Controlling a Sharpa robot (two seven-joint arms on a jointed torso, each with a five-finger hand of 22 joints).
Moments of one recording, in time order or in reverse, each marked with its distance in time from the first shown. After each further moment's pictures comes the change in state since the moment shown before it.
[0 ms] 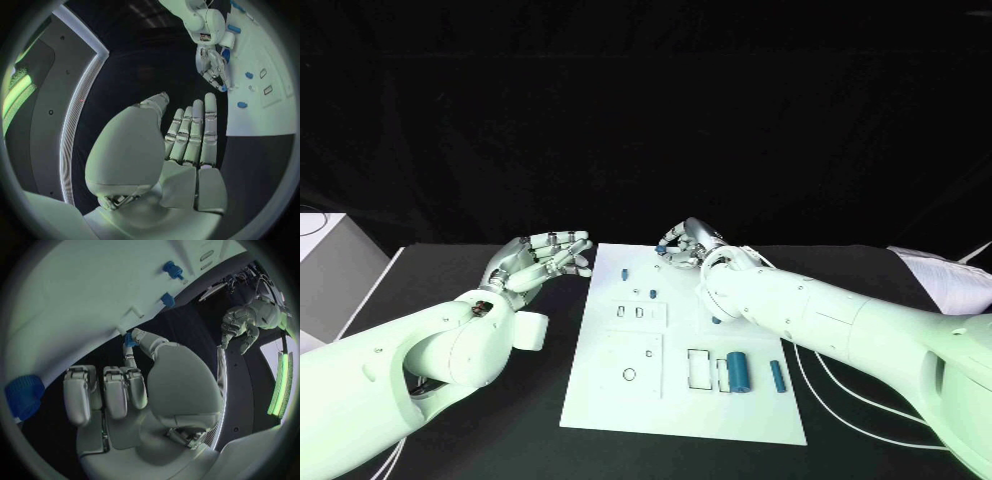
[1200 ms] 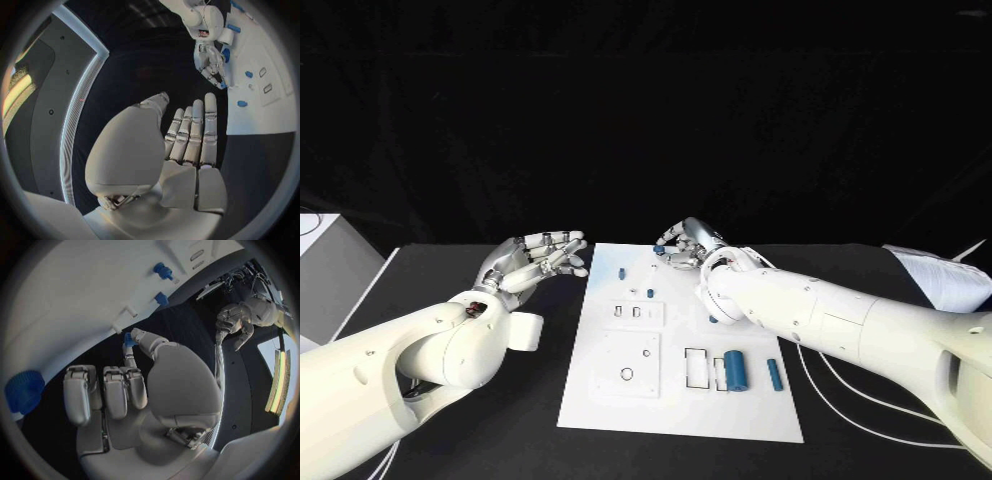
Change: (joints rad) left arm 0.000 -0.004 0.000 0.001 0.001 0.000 0.001; left_hand 0.000 0.000 0.000 0.000 0.000 0.006 0.002 0.000 0.000 0.000 0.000 0.000 0.000 0.000 0.000 0.000 0.002 0.000 0.000 0.000 -0.004 -0.001; right arm 0.003 -0.056 -0.002 0.093 0.002 -0.035 0.001; right_hand 0.000 0.000 0.006 0.000 0.013 0.000 0.000 0.004 0.002 0.000 0.000 0.000 0.000 0.000 0.000 0.000 0.000 0.000 0.000 0.000 -0.004 0.000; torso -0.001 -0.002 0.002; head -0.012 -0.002
